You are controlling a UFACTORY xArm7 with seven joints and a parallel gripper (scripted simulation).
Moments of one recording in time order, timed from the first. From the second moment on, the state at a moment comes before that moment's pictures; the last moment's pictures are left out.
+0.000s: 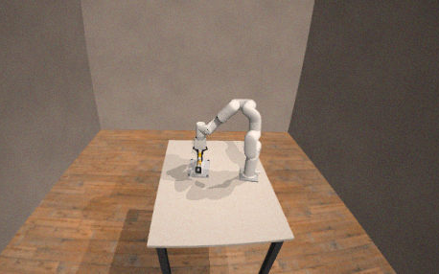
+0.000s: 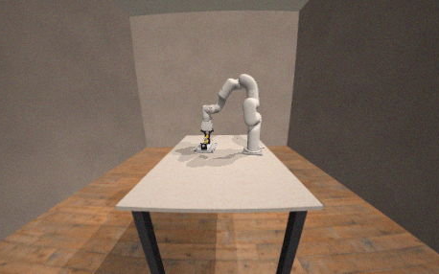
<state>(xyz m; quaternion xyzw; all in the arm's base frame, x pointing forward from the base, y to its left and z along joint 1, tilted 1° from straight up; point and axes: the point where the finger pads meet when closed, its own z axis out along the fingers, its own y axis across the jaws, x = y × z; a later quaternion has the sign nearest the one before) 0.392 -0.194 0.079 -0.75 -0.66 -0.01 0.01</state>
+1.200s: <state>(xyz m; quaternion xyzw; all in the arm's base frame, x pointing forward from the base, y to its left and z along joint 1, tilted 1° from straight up) 0.380 -0.192 0.079 -0.81 -0.59 -0.01 0.00</state>
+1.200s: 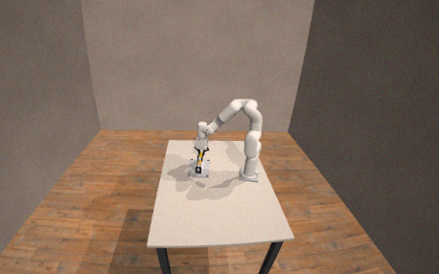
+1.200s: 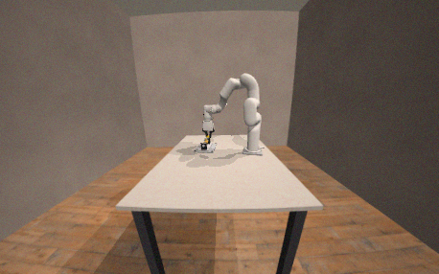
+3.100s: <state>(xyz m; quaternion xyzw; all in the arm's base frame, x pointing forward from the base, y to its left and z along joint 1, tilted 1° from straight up) 0.358 -0.181 0.080 -0.89 -0.45 -0.01 0.01</state>
